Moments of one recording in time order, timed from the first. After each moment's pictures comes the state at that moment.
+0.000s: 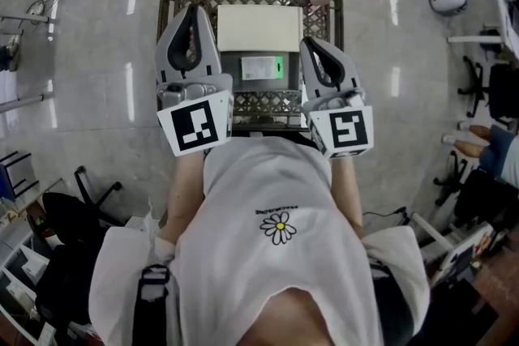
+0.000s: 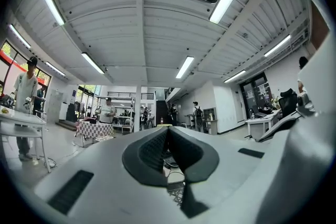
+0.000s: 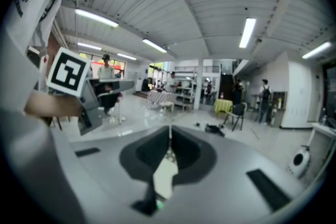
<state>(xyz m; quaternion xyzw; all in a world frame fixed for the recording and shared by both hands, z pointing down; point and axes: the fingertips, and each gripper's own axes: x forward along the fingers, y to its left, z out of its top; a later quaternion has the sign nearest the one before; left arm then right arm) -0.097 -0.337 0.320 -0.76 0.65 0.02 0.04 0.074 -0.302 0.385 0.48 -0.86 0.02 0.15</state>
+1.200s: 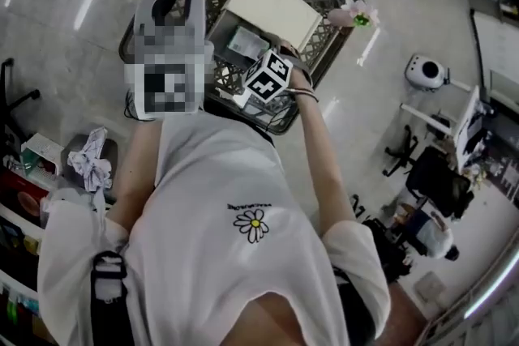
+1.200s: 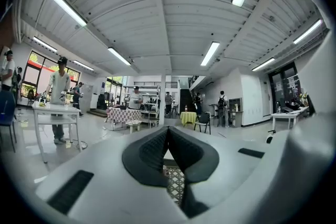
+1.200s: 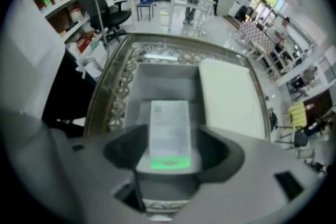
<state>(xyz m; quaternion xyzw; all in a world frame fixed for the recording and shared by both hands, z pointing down) -0.201 -0.292 0.392 -0.66 0.75 -0.01 -0.03 0.012 -0.249 0.691 0.03 -0.76 -0.06 0.64</state>
